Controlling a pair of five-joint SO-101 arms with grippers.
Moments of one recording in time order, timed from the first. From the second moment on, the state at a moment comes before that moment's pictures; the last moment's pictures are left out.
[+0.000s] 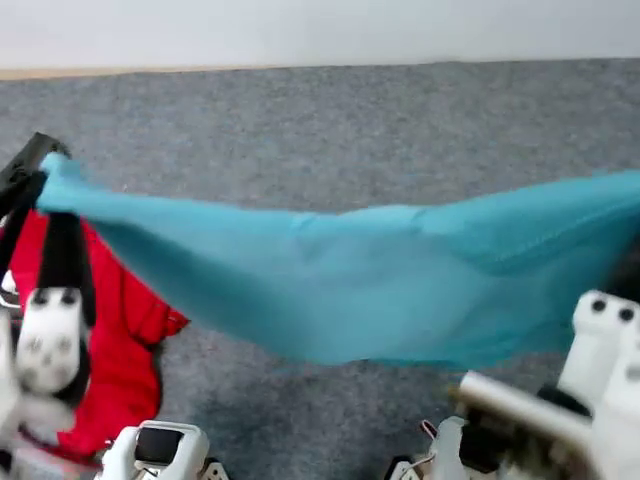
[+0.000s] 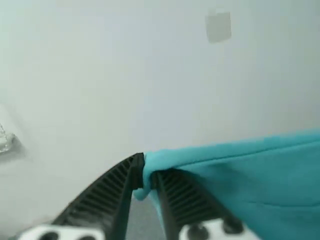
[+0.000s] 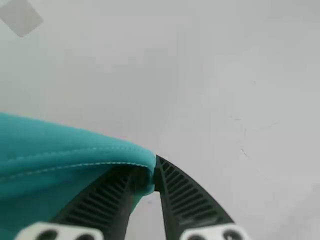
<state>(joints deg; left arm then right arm) 1.5 -45.3 -38.3 98.9 -8.7 19.9 -51.6 -35.7 76.6 46.6</state>
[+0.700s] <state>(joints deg) 1.1 -63.1 -19.6 99.4 -8.7 20.0 -61.0 -35.9 80.0 52.6</state>
